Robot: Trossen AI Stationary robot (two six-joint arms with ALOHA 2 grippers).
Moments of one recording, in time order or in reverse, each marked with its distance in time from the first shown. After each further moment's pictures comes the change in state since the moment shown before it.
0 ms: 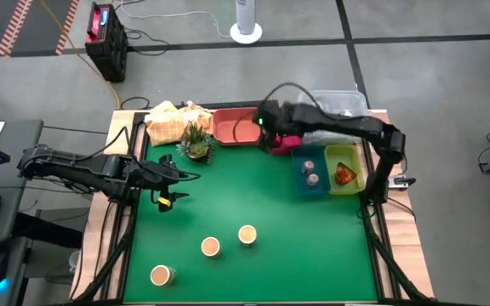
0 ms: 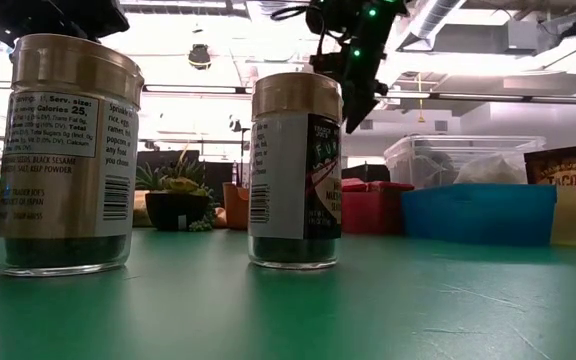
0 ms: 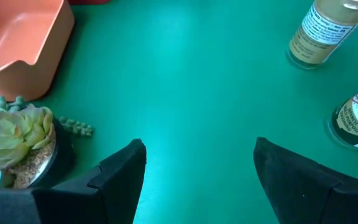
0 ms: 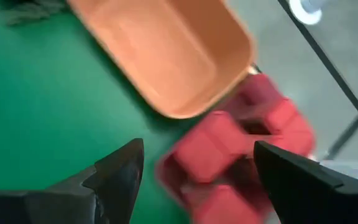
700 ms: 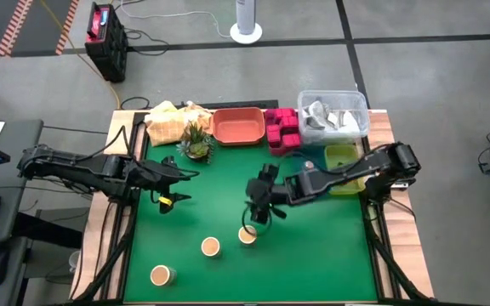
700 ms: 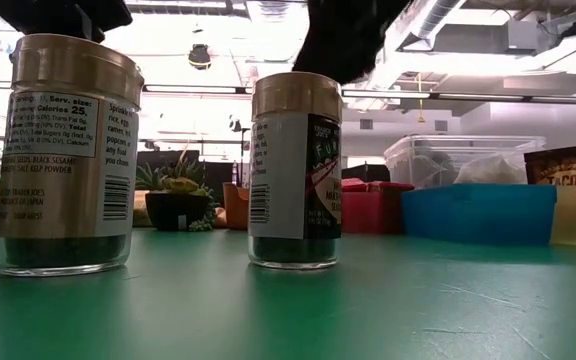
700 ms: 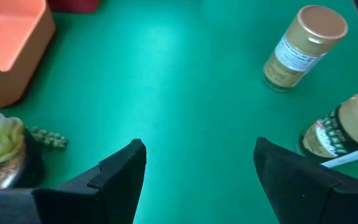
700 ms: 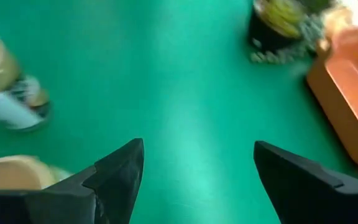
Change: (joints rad) left arm -0.001 0.000 0.000 0.065 0.066 -0.063; right arm 0.529 -0.069 -0.274 0.449 0.019 0.088
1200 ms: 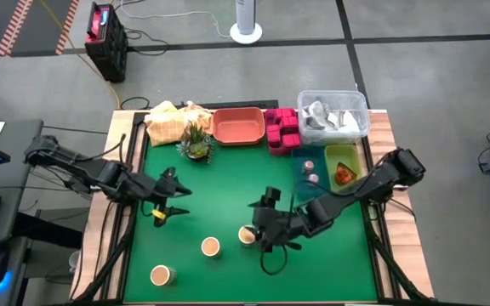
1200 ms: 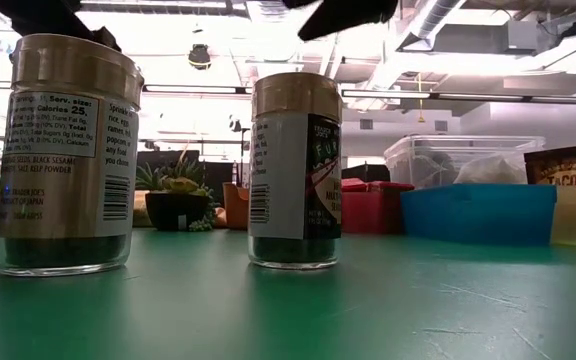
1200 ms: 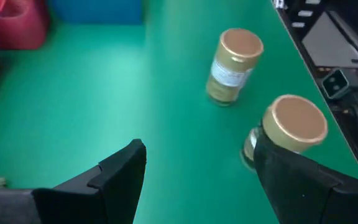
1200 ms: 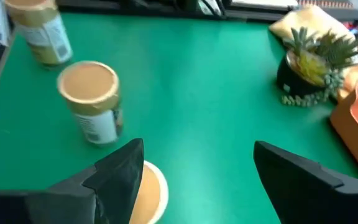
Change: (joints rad) left arm -0.234 0.000 0.001 0.103 -0.072 -0.061; right arm 0.229 -0.001 0.000 0.122 0.180 0.020
